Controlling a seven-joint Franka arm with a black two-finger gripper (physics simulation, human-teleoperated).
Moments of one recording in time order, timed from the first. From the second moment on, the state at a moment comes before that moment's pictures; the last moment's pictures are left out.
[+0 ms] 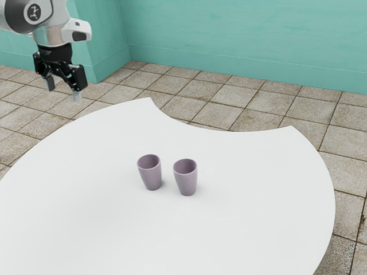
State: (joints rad) arm -0.08 -0.12 0.16 -1.70 0.19 1.58 0.09
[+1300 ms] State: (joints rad) arm -0.11 0.02 0.12 -1.87 0.12 1.82 0.10
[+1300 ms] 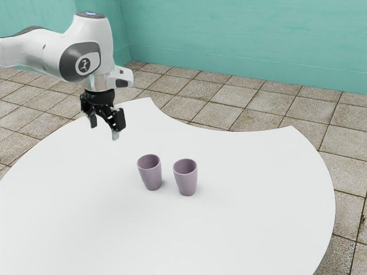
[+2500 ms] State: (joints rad) arm -0.09 0.23 0.12 -1.87 -0.01 2.05 0.02
